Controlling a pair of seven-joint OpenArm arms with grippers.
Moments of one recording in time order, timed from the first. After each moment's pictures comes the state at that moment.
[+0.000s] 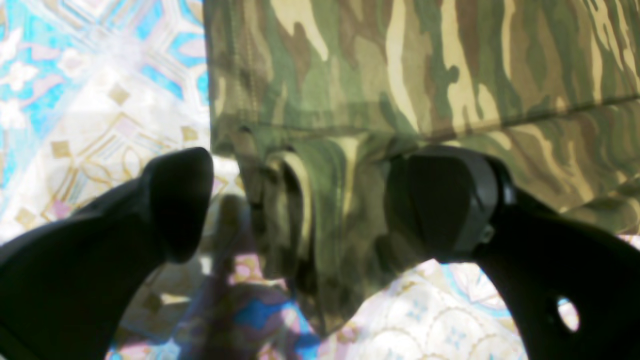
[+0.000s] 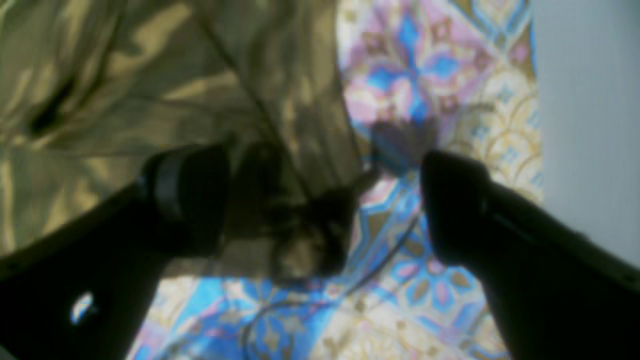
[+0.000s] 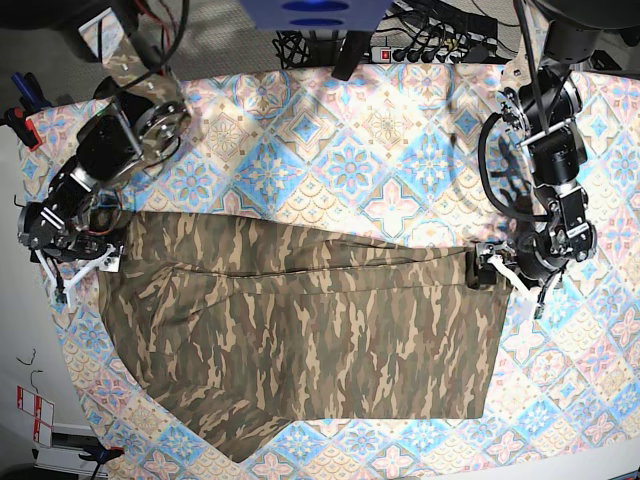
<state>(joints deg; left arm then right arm) -24.0 -17.1 -26.3 38.4 1.7 -42.2 27.9 24.9 5.3 56.4 60.8 -33.7 42.0 -40.7</state>
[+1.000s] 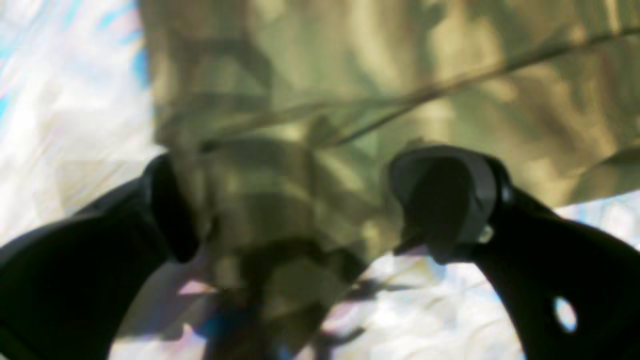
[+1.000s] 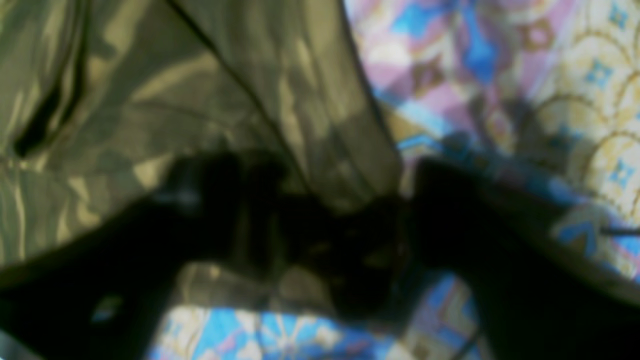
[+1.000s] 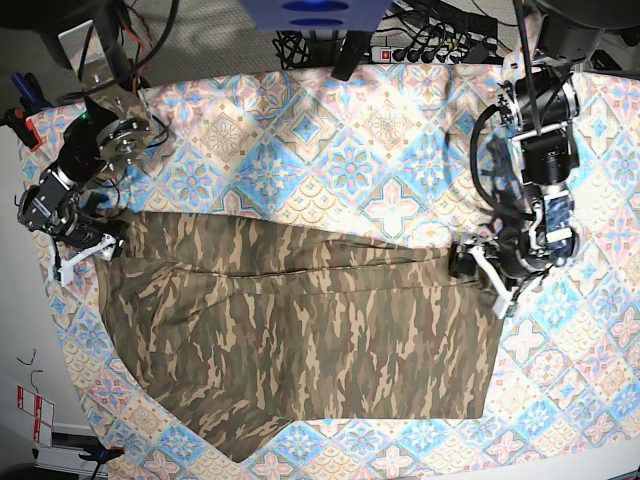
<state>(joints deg) -23.6 -15.9 -16.8 38.4 3.4 -41.7 27.5 26.6 11.5 64.2 41.7 -30.0 41.0 -37.5</state>
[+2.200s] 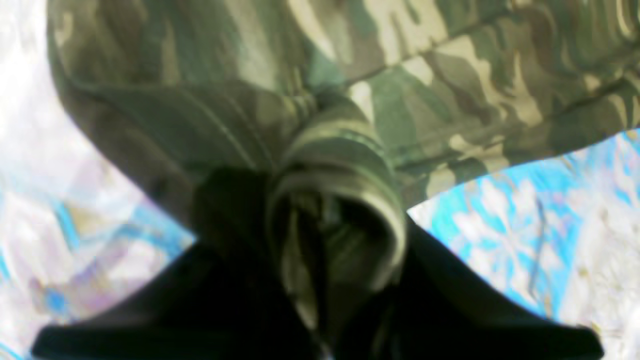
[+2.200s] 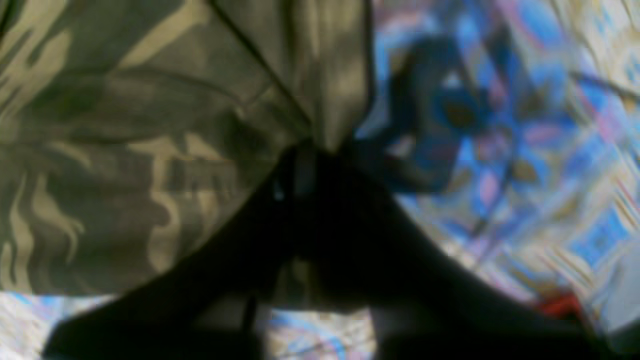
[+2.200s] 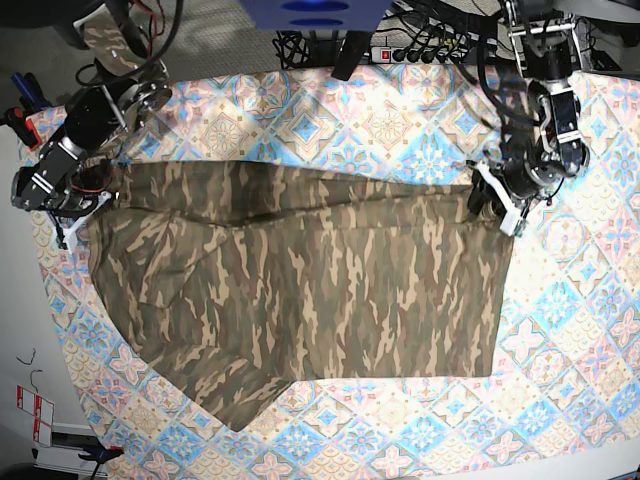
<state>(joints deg) 4.8 -18.0 -17.2 64.0 -9.5 -43.3 27.9 16.7 9.5 58.2 58.2 -30.4 44.1 -50.0</state>
